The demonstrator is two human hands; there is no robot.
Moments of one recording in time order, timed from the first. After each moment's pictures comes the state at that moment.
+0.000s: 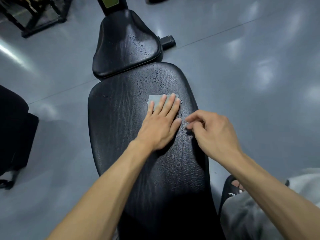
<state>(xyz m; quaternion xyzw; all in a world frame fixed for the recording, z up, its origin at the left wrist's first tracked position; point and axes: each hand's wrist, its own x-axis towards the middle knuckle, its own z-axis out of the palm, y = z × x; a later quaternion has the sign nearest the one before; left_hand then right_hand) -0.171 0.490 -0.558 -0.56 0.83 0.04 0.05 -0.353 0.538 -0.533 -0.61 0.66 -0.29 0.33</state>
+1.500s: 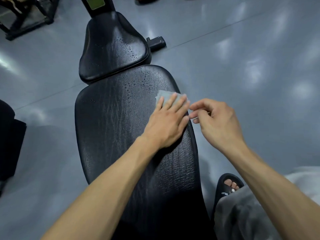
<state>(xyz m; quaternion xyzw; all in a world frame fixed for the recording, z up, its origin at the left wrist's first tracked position) -0.219 0.471 -0.557 -0.48 0.88 0.01 0.02 -0.383 0.520 -0.519 -0.53 0.67 -0.37 0.37</state>
